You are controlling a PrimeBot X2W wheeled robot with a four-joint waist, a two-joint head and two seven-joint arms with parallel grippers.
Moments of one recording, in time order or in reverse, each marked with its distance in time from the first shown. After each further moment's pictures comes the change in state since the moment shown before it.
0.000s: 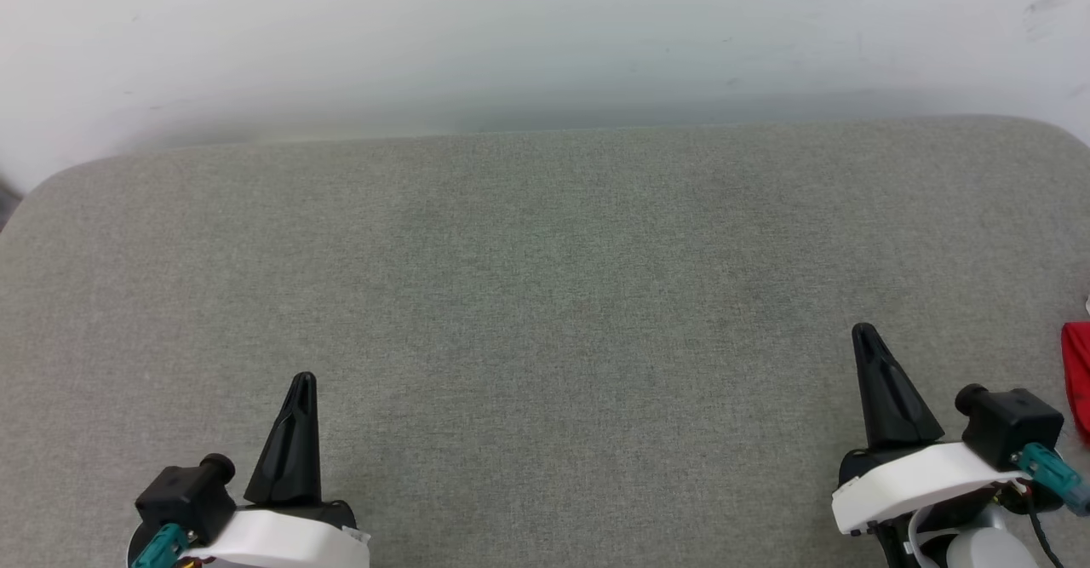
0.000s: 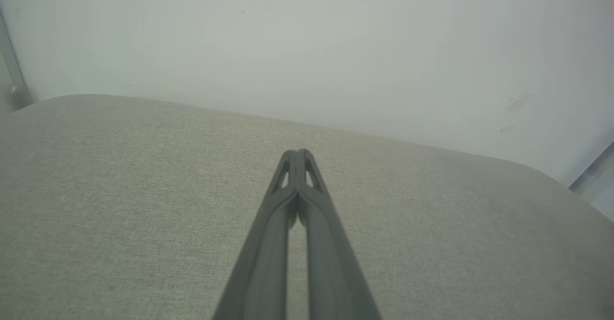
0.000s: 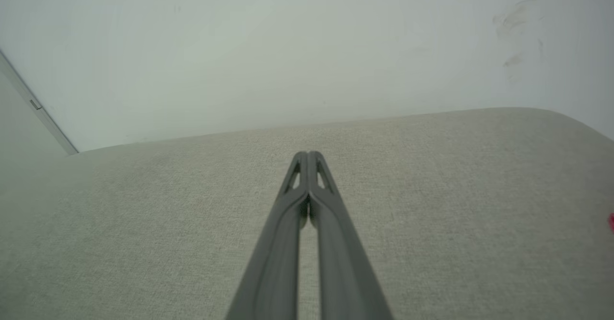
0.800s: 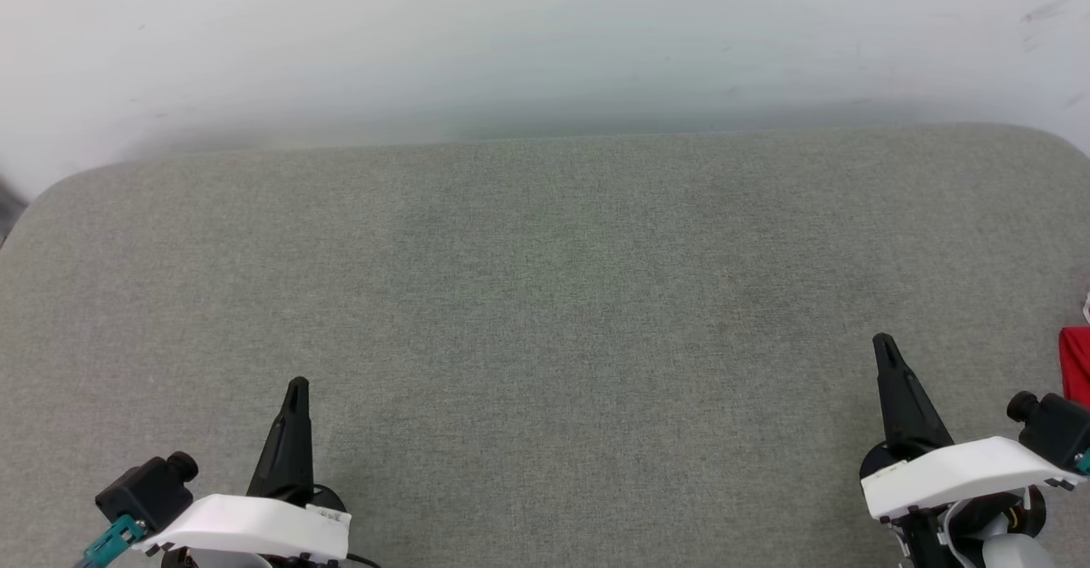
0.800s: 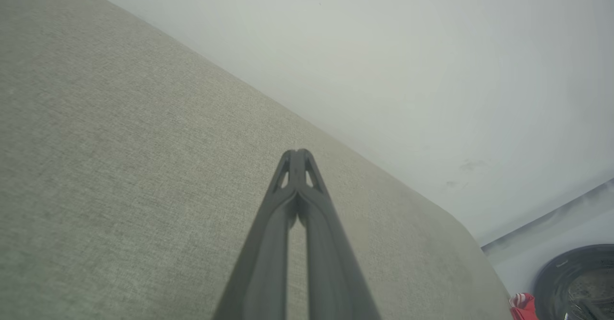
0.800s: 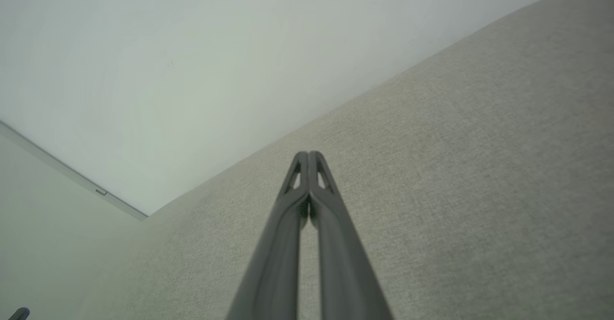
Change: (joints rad) left arm -0.034 0.013 -0.001 0.065 -0.425 0.000 0.089; right arm -0.002 0.000 -0.032 0.029 0.426 0.000 0.081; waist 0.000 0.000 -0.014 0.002
